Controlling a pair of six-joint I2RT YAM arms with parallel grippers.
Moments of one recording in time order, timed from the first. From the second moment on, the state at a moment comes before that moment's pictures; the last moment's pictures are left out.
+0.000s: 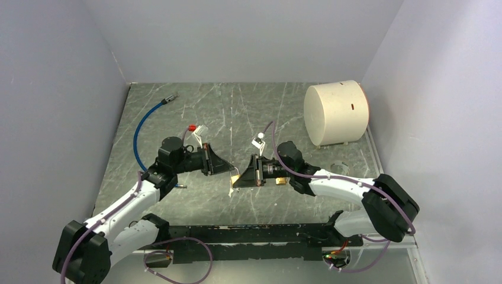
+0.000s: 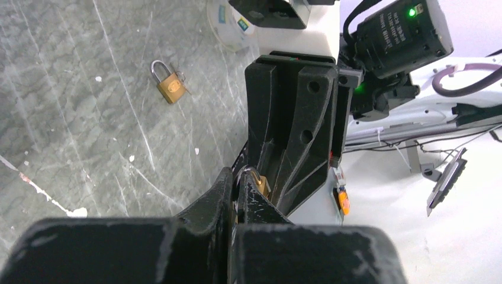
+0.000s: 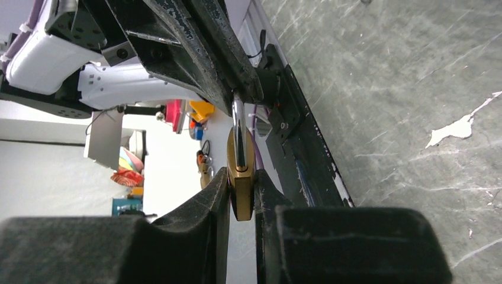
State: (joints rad) left arm -0.47 0.95 0.50 0.19 0.79 -0.80; right arm 0.81 1.32 0.56 0.51 -0.72 1.01
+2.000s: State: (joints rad) left arm -0.66 0.61 0.25 0.22 0.47 -0.93; right arm 0.80 1.45 0.56 0.59 -0.93 1.07
